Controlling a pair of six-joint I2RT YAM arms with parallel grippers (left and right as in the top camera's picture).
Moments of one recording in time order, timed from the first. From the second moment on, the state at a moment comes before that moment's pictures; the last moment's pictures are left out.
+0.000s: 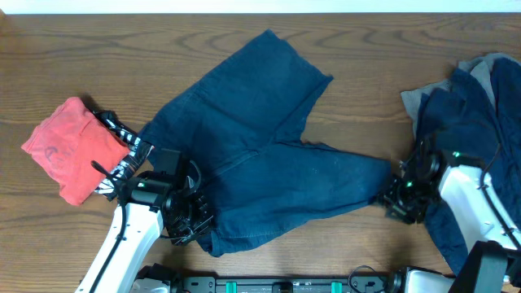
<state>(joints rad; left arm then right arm) -0.20 1.14 0.66 -1.09 0.42 -0.72 -0.16 1.42 0.71 -0.99 -0.35 0.37</state>
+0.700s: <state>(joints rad) -0.20 1.14 0.66 -1.12 0.43 -0.71 -0.16 1.40 0.53 -0.58 -0.37 0.50</state>
